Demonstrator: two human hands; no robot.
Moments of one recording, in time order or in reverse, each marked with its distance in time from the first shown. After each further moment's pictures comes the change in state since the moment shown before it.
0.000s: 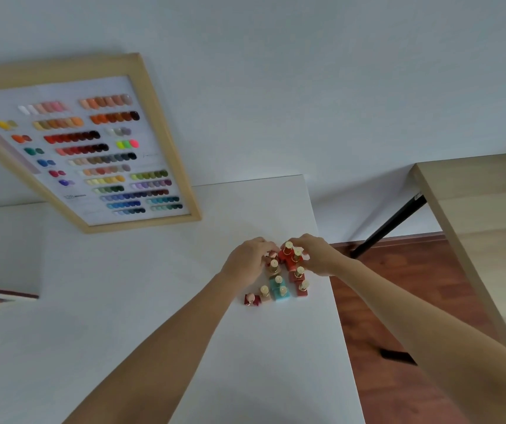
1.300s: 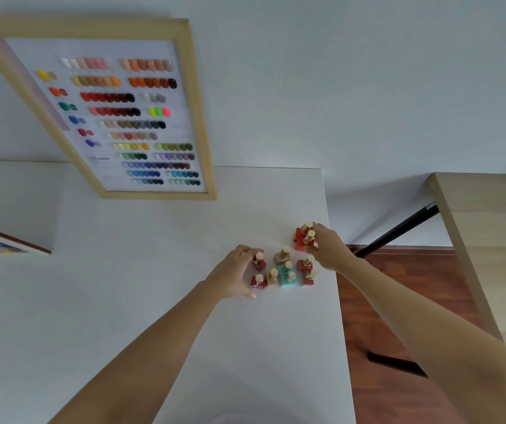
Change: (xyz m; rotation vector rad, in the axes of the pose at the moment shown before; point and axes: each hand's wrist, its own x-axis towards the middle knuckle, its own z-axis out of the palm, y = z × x) left_hand -0.065 -0.043 0.018 -0.117 -0.192 -0.194; right_hand 0.002 -0.001 0.015 0.002 0.207 0.049
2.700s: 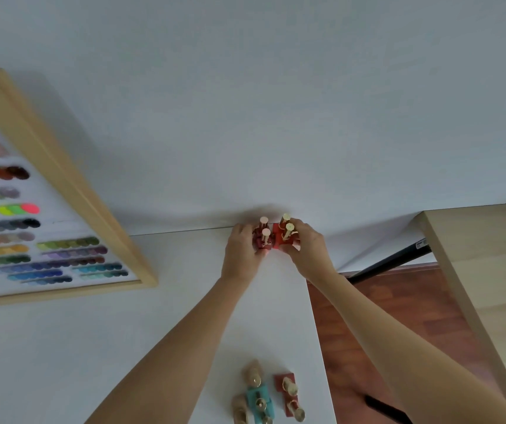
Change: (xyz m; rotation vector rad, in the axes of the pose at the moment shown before) left_hand 0.243 0.062 -0.053 -0.302 0.517 0.013; right_hand 0.151 0.033 -0.050 0.353 0.330 0.045
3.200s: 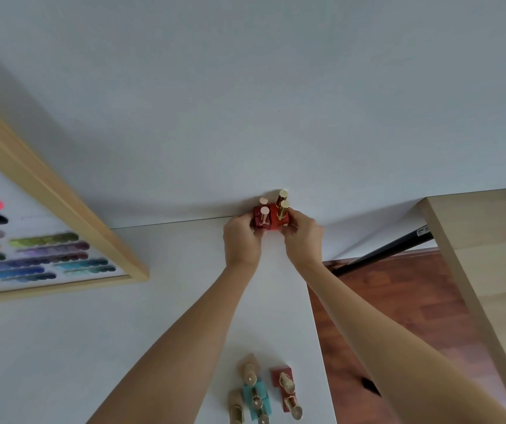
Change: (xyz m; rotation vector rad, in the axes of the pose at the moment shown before) left_hand 0.015 0.006 0.021 -0.013 0.120 -0.093; right_hand 0.009 -0.002 0.018 0.062 0.193 0.159
